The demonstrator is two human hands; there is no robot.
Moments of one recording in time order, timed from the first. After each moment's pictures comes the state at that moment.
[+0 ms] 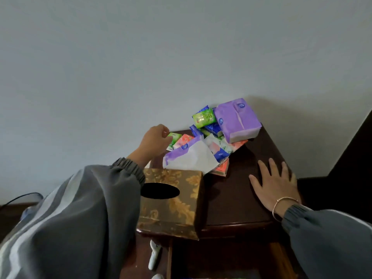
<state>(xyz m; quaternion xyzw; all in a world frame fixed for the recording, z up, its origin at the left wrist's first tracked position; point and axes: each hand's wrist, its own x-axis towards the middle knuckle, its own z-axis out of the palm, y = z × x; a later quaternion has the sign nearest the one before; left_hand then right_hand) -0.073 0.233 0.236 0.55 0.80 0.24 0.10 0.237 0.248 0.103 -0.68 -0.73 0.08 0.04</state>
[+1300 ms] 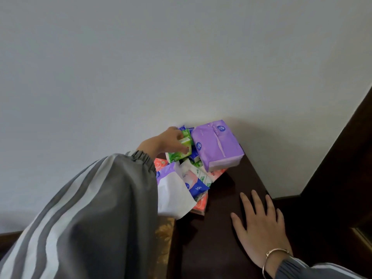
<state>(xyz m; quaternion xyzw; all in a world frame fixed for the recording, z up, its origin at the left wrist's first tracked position) -0.035 0.399 0.217 0.69 0.70 0.06 0.17 0.235 0.246 0.103 -0.68 -0.73 0.06 0.03</state>
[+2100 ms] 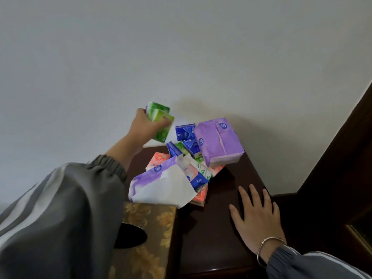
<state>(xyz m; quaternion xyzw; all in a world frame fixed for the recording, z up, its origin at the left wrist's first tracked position) -0.063 0.339 0.250 0.47 0.67 0.52 0.27 0.236 0.244 0.104 -0.69 -0.72 0.07 0.05</state>
